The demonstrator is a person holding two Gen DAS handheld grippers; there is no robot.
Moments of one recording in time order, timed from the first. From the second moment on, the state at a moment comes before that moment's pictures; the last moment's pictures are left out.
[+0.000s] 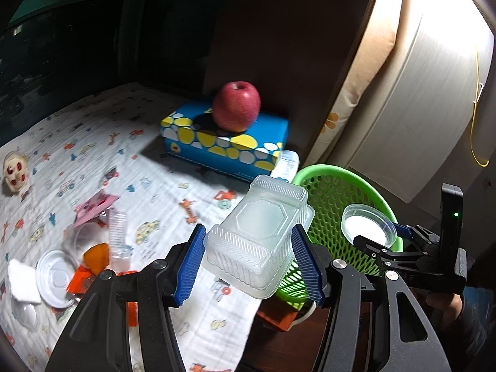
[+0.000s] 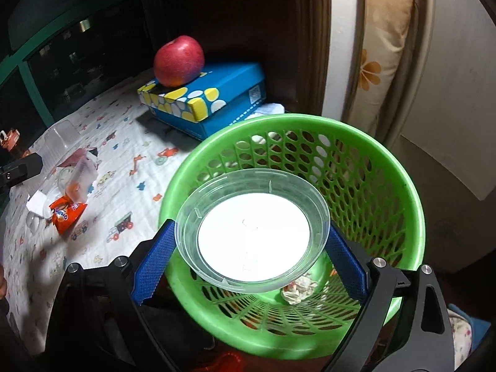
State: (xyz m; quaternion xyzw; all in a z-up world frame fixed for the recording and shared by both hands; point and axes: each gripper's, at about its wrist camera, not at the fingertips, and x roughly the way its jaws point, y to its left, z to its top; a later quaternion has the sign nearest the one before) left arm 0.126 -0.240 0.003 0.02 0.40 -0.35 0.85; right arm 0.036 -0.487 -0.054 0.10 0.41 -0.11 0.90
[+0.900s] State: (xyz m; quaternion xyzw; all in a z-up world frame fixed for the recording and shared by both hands) left arm 0.094 -0.388 -0.040 0.10 0.44 -0.43 0.78; right arm -0.035 -0.544 -0.037 0.14 0.37 -0.16 0.91
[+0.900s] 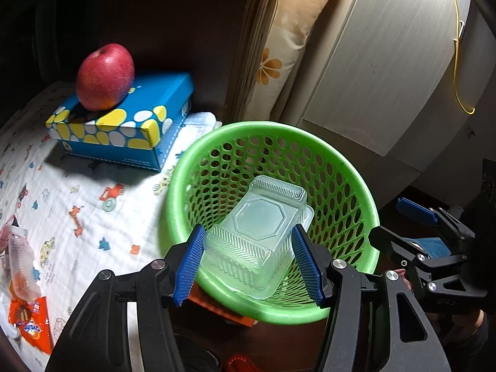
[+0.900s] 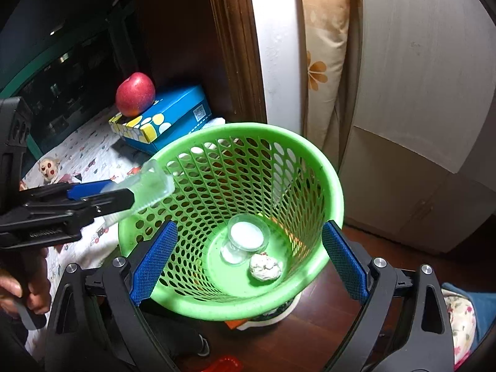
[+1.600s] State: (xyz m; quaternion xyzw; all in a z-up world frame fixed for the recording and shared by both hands) left arm 0.108 -0.298 -0.027 0.08 0.43 -0.36 0.83; right arm -0.011 -0.501 -0.025 0.13 0.36 -0.10 0.92
